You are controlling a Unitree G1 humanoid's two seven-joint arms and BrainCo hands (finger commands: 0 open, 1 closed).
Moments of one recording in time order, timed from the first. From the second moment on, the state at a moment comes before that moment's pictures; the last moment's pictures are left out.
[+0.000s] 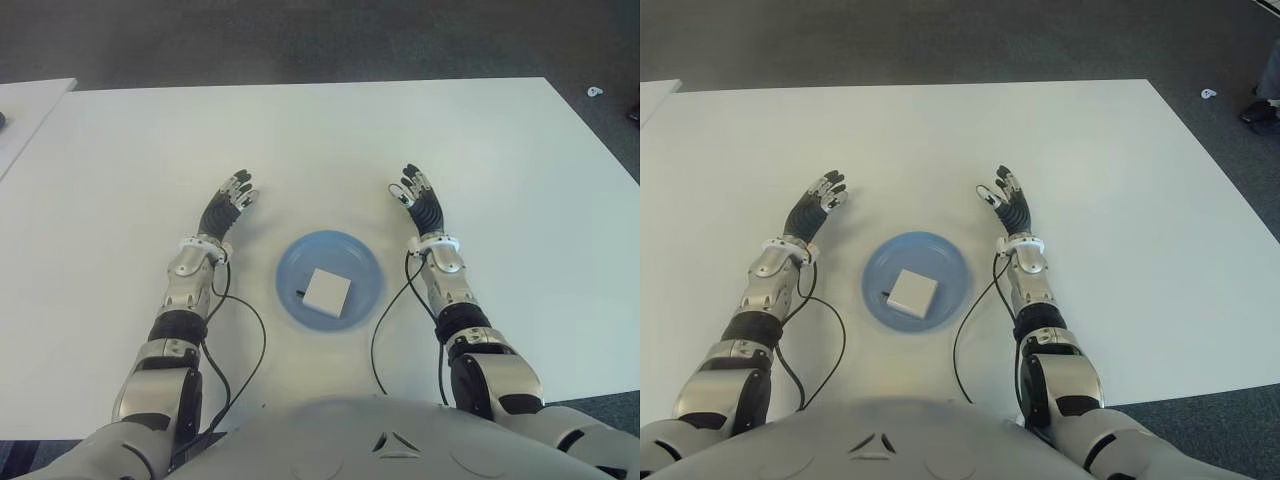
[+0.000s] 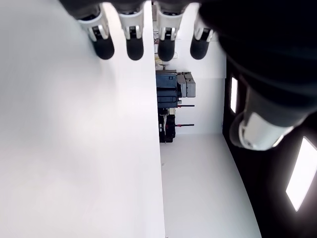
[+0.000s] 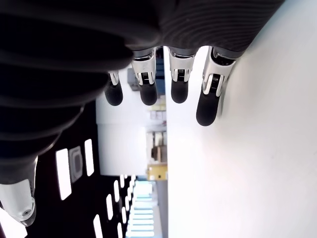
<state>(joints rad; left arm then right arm) -0.25 0.24 0.10 0.71 -0.14 -0.27 -0.31 -0.37 -0.06 -0.11 0.85 0.03 -0.39 0.05</state>
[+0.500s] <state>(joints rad) -0.24 0.24 0.10 0.69 -0.14 -0.27 -0.31 -0.35 -0.08 -0.10 0.80 0.03 -0.36 0.07</state>
